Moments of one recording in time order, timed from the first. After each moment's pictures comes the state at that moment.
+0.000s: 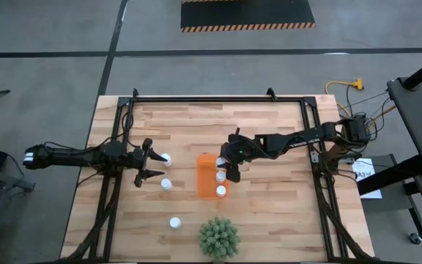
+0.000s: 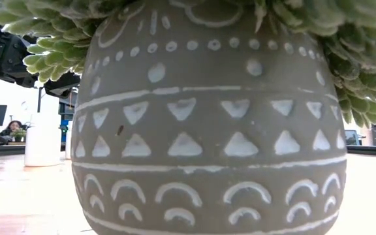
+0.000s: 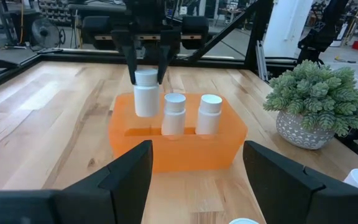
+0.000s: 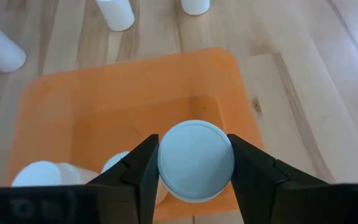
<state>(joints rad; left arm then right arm) 0.00 0.25 0.01 0.05 0.13 -0.07 -0.02 1.67 1.00 -0.09 -0.02 0.15</state>
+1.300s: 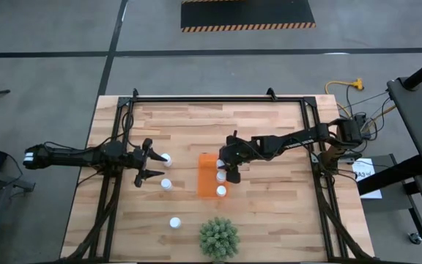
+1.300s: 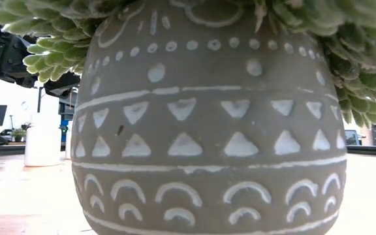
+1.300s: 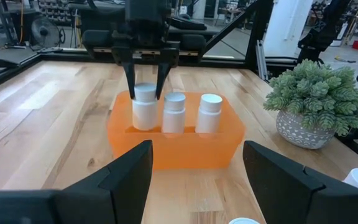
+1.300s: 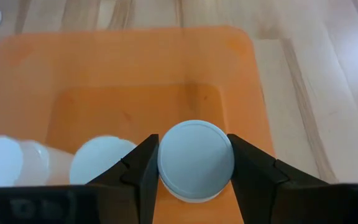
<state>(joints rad) 0.00 0.25 0.01 0.05 0.13 -0.07 -0.02 1.73 1.00 -0.08 -0.02 0.05</state>
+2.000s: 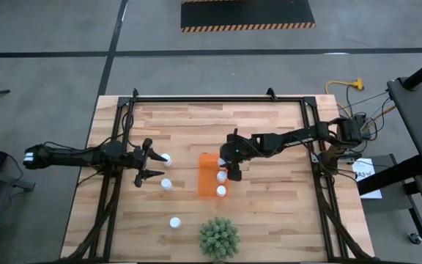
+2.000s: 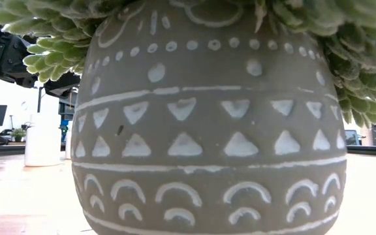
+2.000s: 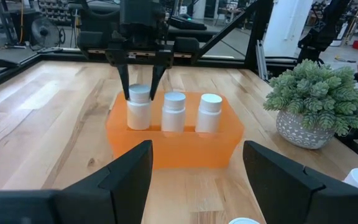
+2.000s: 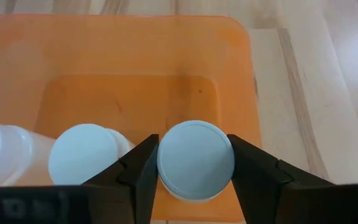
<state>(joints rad) 0.00 0.25 0.01 0.05 0.13 -0.07 -0.05 1.73 1.00 -0.11 -0.05 0.01</state>
